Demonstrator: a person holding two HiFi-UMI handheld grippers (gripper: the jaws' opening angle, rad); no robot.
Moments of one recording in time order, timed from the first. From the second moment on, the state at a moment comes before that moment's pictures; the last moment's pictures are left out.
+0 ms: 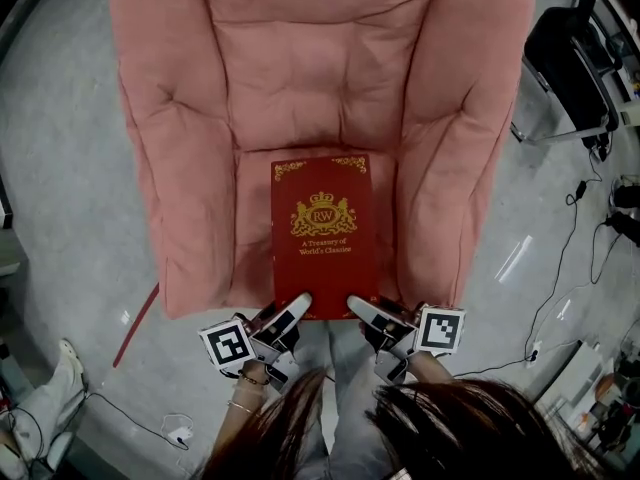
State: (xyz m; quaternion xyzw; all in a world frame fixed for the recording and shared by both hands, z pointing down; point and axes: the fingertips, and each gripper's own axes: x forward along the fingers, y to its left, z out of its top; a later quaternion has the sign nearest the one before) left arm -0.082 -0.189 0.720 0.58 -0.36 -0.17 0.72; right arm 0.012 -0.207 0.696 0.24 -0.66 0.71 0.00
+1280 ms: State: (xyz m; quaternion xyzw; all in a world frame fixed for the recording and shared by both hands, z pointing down) left arm -0.072 -0.193 0.782 0.53 -0.35 -0.13 0.77; right arm 0.010 -0.212 0.763 0.25 -0.64 0.72 0.03
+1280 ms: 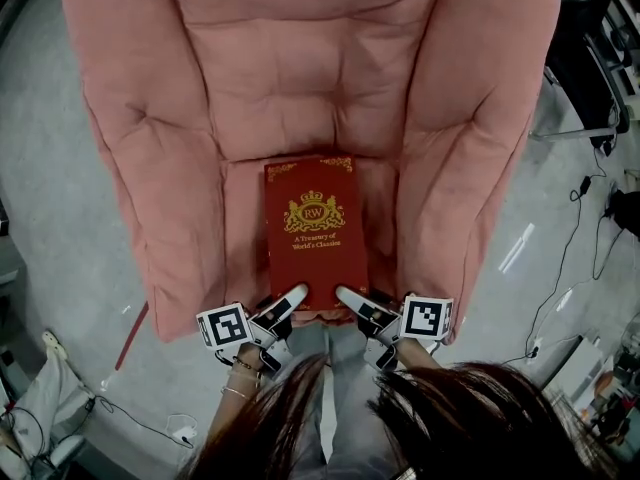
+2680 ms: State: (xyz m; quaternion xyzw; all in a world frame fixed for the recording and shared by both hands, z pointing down) left arm -0.100 -0.176 0.819 0.57 -0.35 0.09 0.74; right arm 0.013 -0.190 0.824 0.35 -0.60 0.70 0.15
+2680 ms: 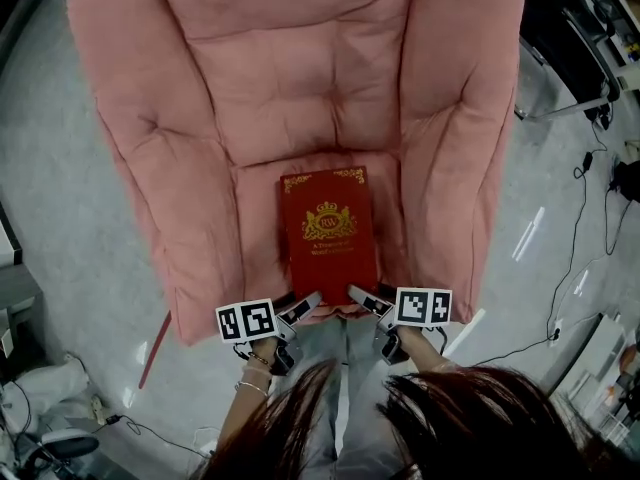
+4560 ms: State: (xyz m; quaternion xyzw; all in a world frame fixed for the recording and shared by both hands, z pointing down) left arm -0.137 -0.076 0.773 0.53 -0.37 0.02 0.76; right arm 0.030 -0.095 0.768 0.38 -0.59 0.68 0.22
